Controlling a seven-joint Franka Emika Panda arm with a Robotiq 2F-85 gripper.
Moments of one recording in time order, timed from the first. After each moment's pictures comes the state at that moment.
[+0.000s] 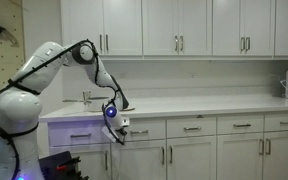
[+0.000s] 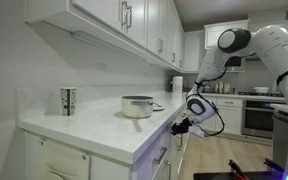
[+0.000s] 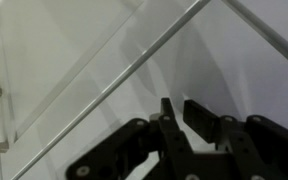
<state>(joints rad) 0.35 0.57 0.00 -2.14 2.27 2.69 -2.05</state>
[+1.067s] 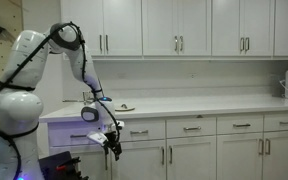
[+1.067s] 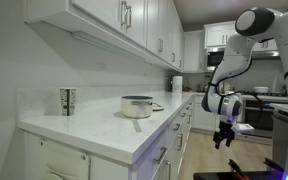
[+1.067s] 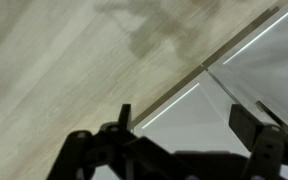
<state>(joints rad) 0.41 0.28 -0.20 -2.73 1.08 3.08 -1.14</state>
